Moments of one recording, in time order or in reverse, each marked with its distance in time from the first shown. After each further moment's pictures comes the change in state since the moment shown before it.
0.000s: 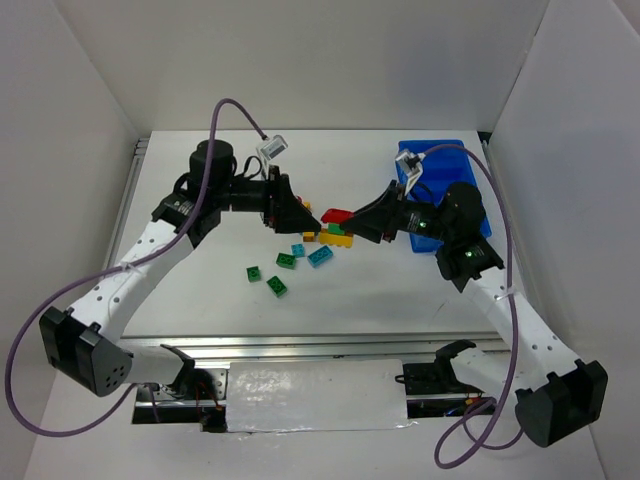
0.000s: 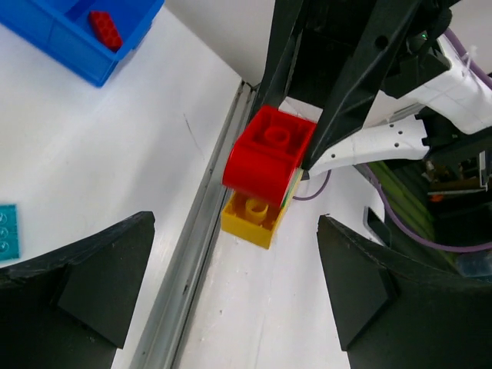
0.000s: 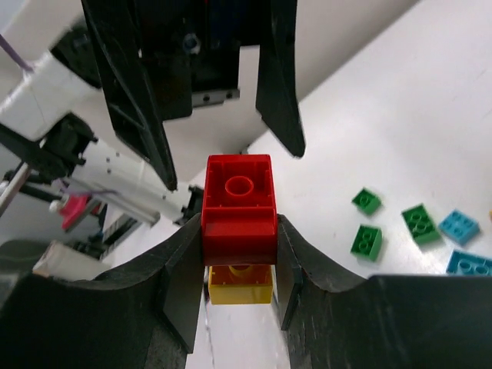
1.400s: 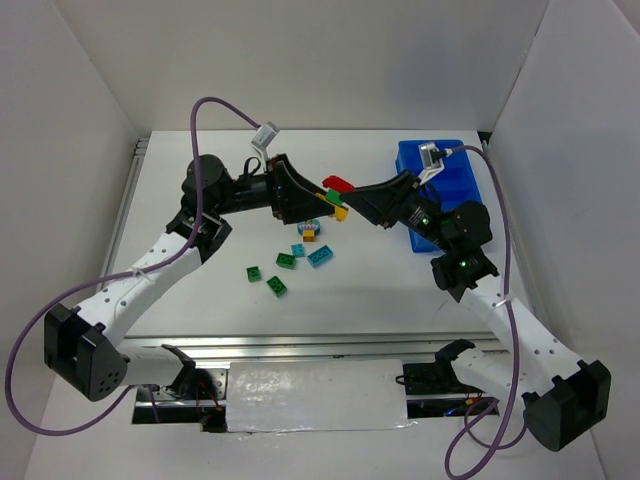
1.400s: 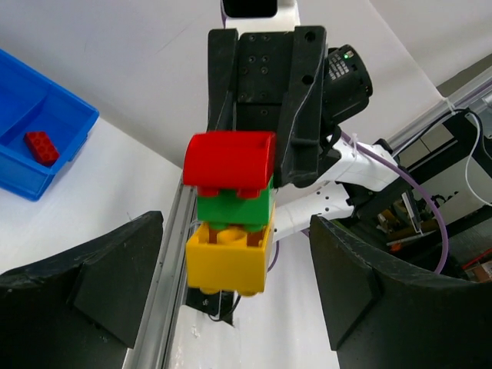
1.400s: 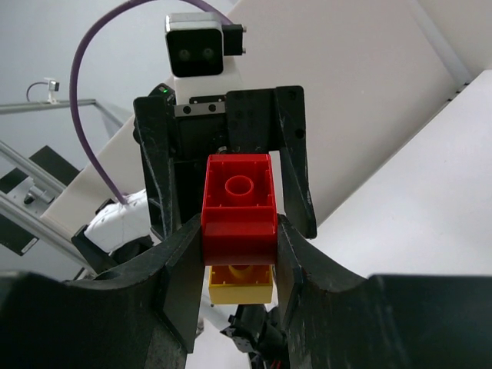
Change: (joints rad) left arm -0.072 -0.036 -0.167 0.688 -0.069 -0.425; right arm 0.087 -0.047 -0.069 0.389 0.333 0.342
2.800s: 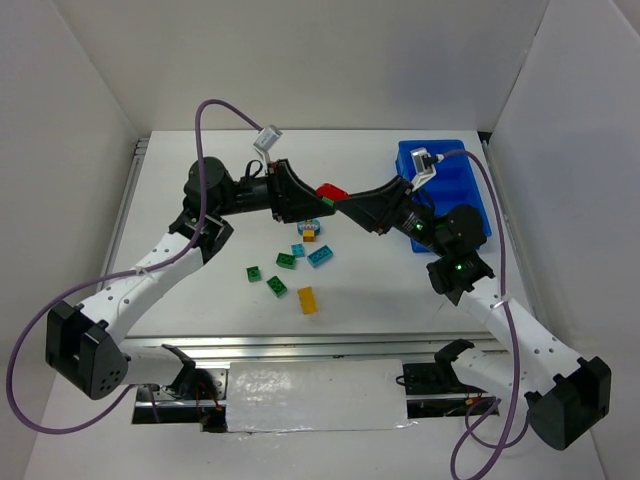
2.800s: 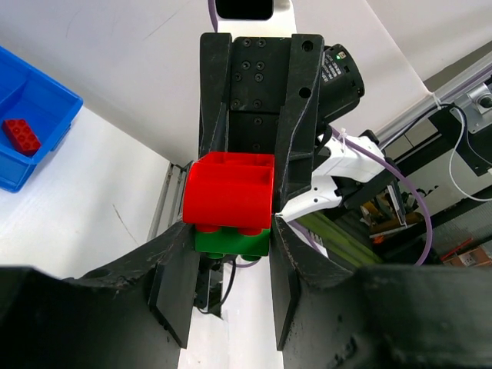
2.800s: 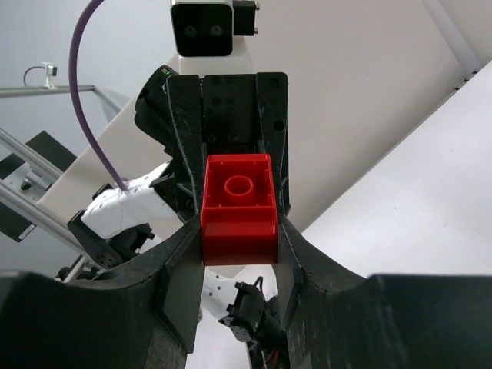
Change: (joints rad) left arm 0.000 0.009 -0.024 0.050 0.036 -0.051; right arm 0.052 0.002 -0.027 0.004 0.016 -0.034
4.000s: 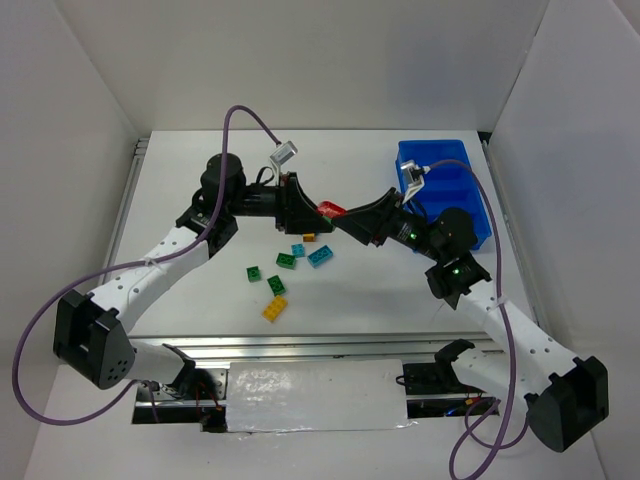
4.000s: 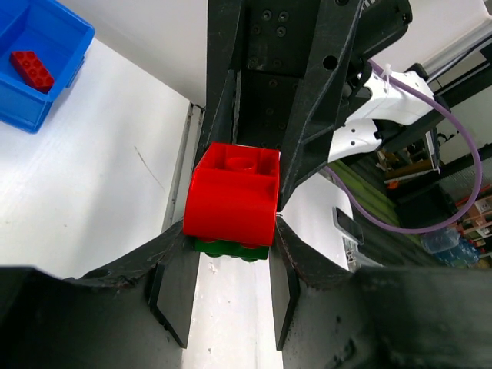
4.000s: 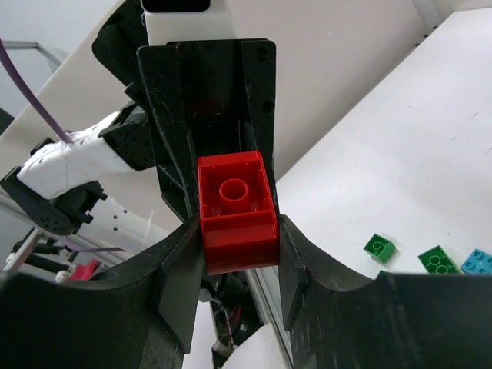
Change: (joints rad) left arm 0.014 0.059 0.010 -0.208 0.129 0.232; right arm -0.018 -0.011 -0.075 -0.085 -0.043 -0.136
